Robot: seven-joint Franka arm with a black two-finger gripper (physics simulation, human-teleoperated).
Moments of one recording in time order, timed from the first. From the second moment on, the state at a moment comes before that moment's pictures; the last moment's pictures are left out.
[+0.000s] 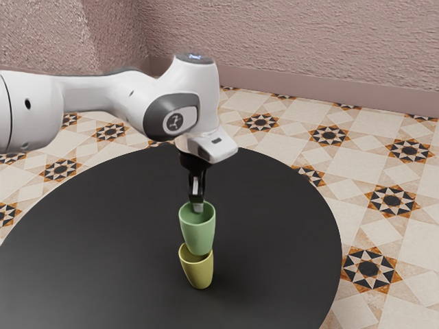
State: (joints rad) arm -0.60 0.12 0.29 -1.87 0.01 1.88 0.77
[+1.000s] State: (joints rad) arm -0.59 0.18 0.29 -1.89 0.01 1.89 0.73
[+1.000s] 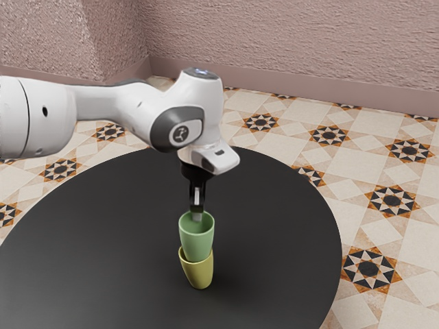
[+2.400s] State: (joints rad) arm -0.59 0.19 0.29 -1.88 0.01 1.90 0.73
